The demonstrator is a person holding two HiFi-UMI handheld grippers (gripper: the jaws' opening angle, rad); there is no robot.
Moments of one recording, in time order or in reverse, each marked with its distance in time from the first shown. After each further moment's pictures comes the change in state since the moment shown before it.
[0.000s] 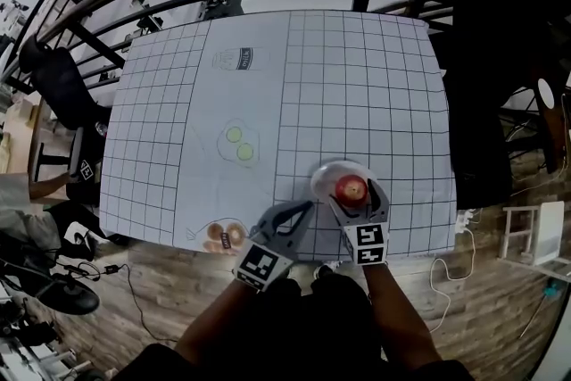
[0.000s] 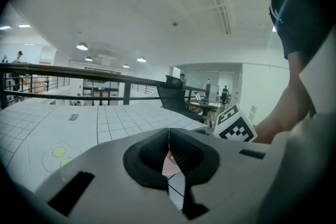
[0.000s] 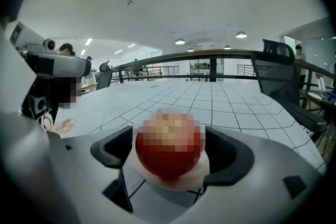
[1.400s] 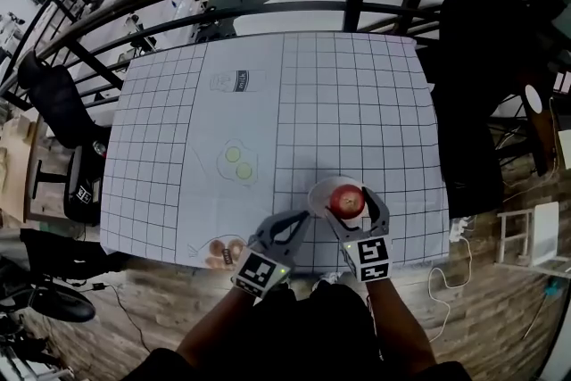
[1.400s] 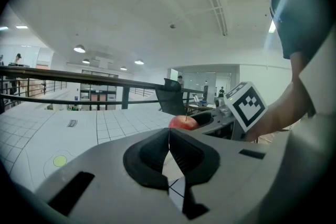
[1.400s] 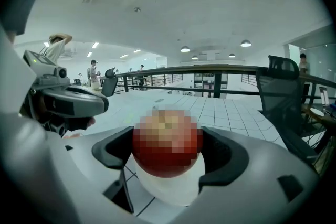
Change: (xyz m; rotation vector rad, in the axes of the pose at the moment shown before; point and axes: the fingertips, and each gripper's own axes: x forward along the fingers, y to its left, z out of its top) left arm -0.003 0.007 0.015 -0.011 -0.022 -0.021; right arm -0.032 0.015 0.077 -0.050 -0.075 0.036
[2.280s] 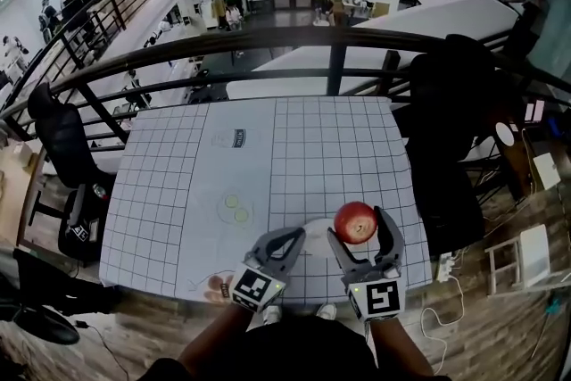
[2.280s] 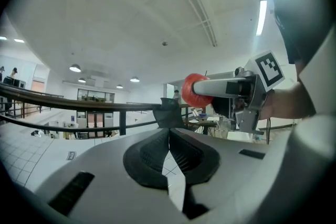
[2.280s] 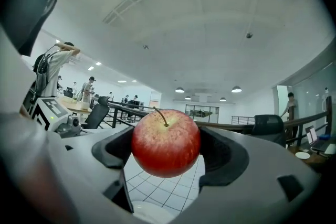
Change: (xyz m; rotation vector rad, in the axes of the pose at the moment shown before) left arm -0.011 -0.008 0.084 0.121 -0.164 -0.012; right arm -0.116 0.004 0.175 -0.148 -0.434 -0.151
